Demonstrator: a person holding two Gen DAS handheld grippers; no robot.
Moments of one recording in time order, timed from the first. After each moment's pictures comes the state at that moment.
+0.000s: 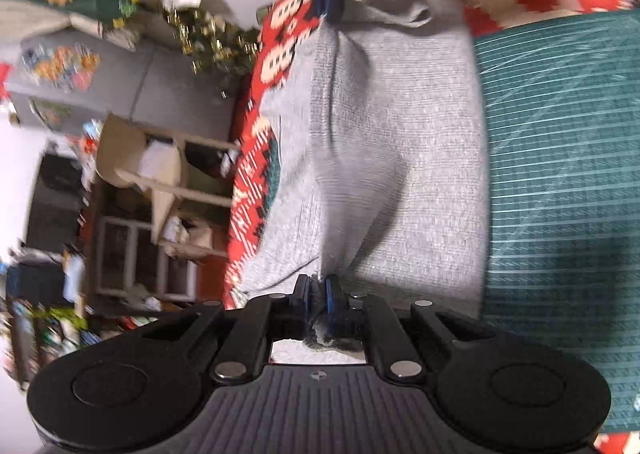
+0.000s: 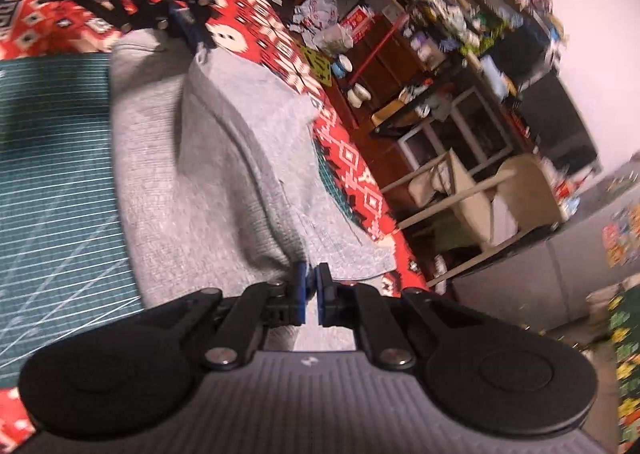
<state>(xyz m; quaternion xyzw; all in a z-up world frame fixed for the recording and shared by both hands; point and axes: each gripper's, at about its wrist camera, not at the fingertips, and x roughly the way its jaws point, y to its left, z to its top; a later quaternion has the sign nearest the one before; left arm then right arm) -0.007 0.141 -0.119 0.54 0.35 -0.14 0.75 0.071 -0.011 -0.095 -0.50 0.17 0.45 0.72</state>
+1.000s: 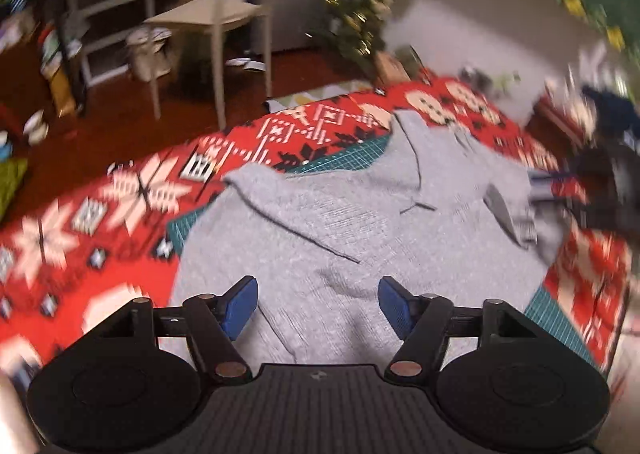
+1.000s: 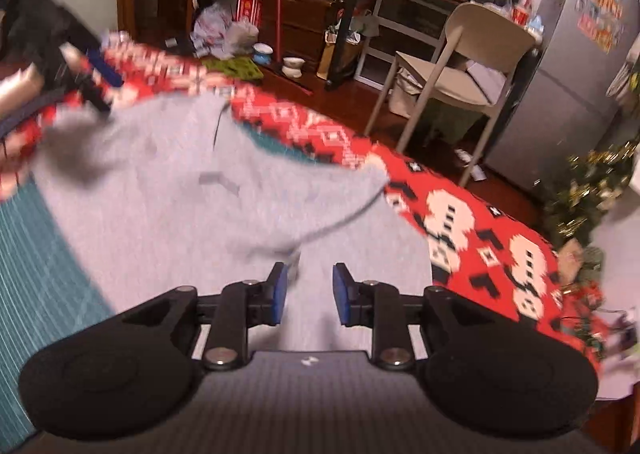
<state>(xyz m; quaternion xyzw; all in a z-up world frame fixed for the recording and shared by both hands) 0.052 0.283 -0.105 -0.03 0.45 -0.11 0.89 0.112 -0.050 -0.117 -0.28 0.31 0.39 0.82</state>
